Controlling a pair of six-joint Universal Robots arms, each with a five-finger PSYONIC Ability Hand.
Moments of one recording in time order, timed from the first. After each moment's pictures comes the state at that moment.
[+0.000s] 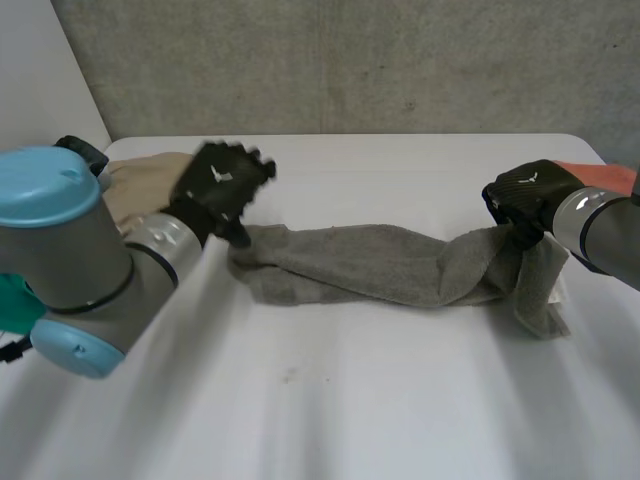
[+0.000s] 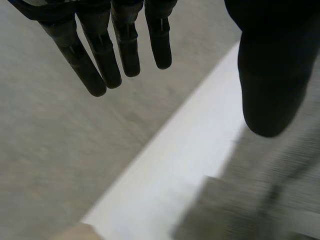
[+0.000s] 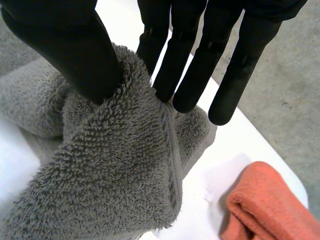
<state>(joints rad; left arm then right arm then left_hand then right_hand) 4.27 -1.97 -1.49 3.38 -1.38 3.59 1.79 -1.10 1.19 0.33 1.38 2.53 0.42 0.45 0.45 0.44 0.26 1.10 1.17 1.19 1.20 0.97</state>
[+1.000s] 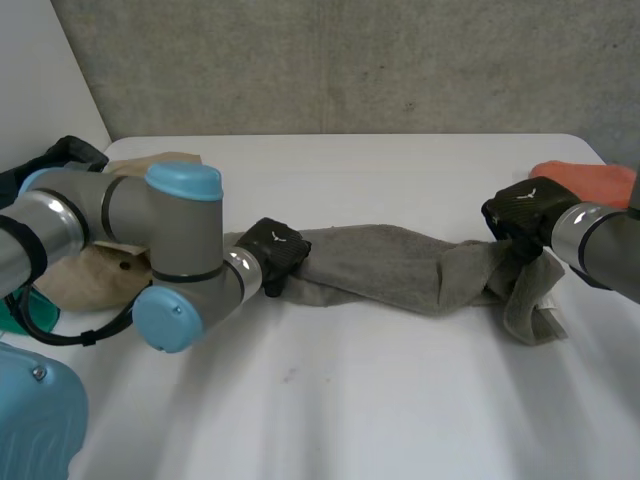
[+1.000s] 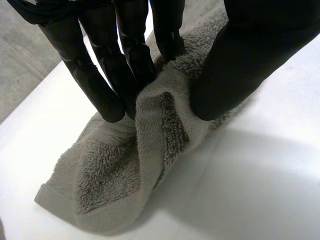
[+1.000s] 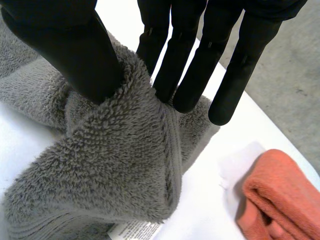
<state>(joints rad) 4.17 -2.45 -0.93 2.91 -1.45 3.68 1.78 -1.09 1.24 0.33 1.38 2.52 1.15 1.19 1.19 1.19 0.99 1.10 1.17 1.19 1.20 0.97</state>
